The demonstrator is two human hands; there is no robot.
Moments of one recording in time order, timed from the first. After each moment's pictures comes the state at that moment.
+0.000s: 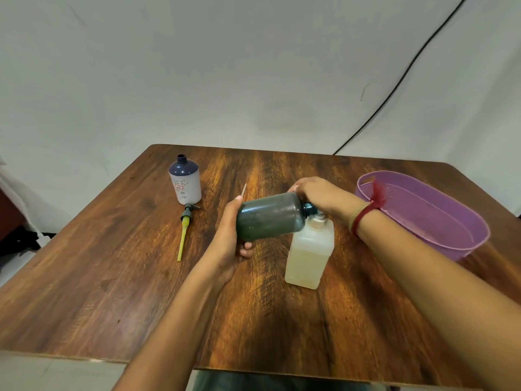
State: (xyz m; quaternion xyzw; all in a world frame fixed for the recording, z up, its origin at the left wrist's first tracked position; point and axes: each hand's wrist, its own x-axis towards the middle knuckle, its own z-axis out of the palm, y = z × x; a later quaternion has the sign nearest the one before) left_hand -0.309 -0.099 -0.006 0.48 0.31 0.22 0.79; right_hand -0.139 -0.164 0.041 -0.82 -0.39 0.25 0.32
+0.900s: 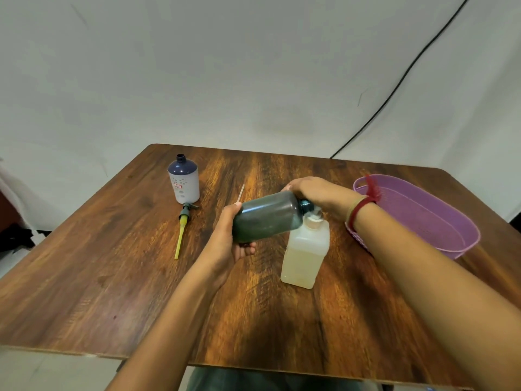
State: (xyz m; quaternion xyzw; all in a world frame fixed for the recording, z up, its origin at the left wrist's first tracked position) left_hand -0.315 -0.103 -0.009 0.52 0.26 0.25 0.78; right_hand -0.139 -0.164 0.046 -0.82 -0.37 0.30 0.32
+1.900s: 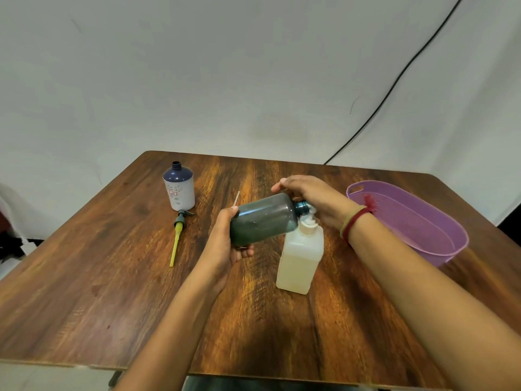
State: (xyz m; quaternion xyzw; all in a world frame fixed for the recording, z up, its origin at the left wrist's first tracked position) left_hand -0.313 -0.108 -0.003 0.51 0.26 0.28 0.77; right_hand -0.139 -0.171 0.047 -0.73 -0.37 0.31 0.49
